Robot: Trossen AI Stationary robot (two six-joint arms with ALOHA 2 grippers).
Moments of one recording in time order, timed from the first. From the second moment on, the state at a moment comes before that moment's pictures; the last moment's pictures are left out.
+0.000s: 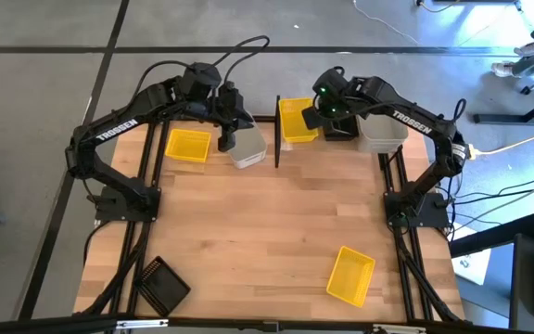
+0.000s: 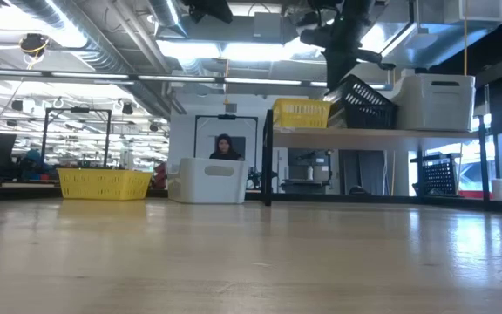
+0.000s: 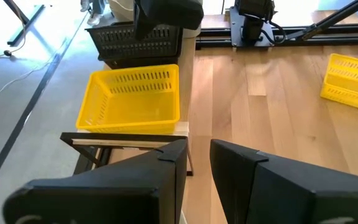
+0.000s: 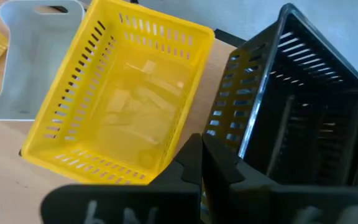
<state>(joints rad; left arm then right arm) 0.45 1.42 1.64 -0.75 0.19 0.26 -0.51 1.62 1.73 -1.17 0.27 0.55</state>
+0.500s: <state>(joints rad) 0.45 1.42 1.64 -0.75 0.19 0.24 -0.47 1.61 1.91 -1.29 0.24 0.43</state>
